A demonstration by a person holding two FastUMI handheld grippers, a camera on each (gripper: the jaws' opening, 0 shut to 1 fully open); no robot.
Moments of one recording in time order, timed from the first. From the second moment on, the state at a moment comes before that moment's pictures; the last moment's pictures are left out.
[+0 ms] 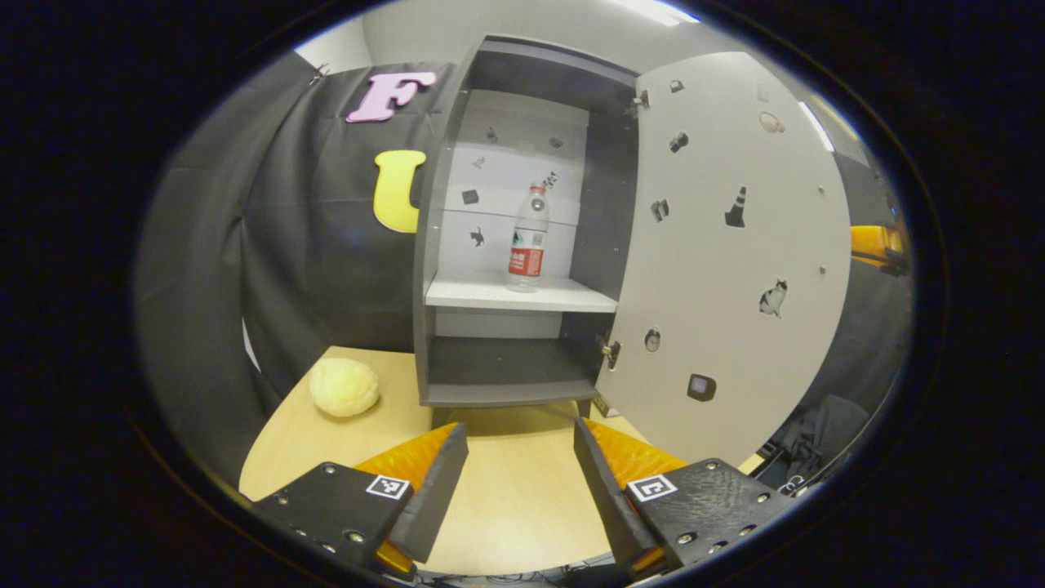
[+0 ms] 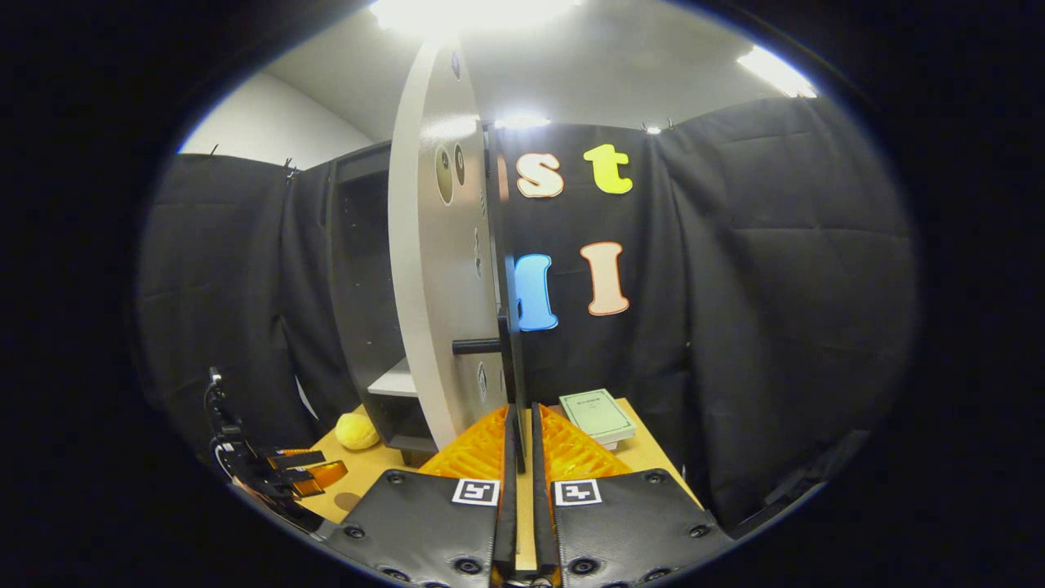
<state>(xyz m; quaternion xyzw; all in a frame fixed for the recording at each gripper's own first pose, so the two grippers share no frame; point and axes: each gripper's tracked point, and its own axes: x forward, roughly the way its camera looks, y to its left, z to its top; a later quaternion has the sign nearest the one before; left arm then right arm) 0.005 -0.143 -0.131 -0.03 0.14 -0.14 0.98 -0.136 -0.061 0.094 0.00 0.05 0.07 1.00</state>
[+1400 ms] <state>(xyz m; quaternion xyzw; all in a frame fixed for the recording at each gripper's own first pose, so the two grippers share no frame) 0.274 -0.170 0.044 -0.01 0.02 -0.13 0.99 0.025 -0.218 0.084 0.09 0.08 -0.04 0.99</state>
